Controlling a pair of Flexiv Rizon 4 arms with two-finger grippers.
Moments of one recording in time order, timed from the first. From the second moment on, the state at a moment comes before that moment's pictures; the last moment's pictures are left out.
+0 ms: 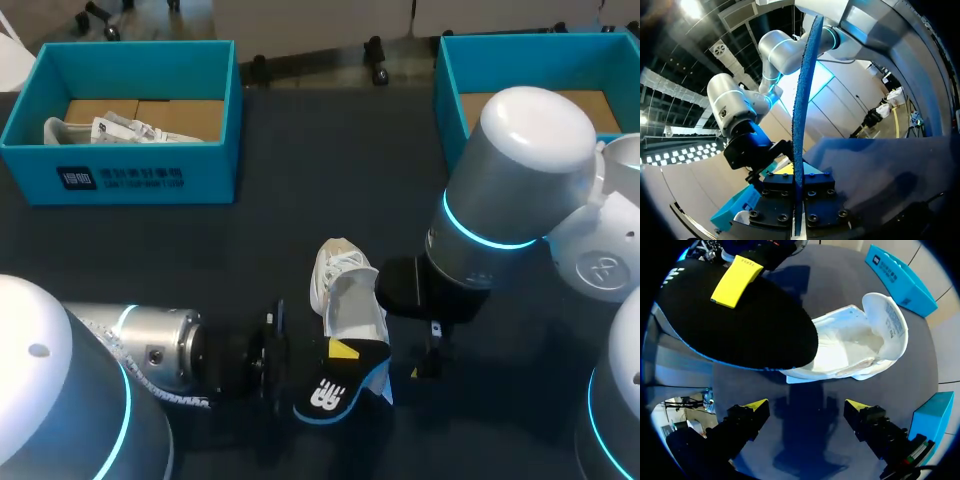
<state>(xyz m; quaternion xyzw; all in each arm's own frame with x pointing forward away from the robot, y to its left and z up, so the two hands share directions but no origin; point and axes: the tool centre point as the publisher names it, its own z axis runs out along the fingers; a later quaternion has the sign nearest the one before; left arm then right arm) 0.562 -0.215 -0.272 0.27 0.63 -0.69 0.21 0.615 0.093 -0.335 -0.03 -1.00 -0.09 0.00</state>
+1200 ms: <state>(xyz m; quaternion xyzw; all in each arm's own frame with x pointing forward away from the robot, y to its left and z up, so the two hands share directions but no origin) 0.588 -0.225 -0.299 0.24 0.67 -0.67 0.23 0.615 0.093 -0.335 -0.03 -1.00 -0.09 0.00</state>
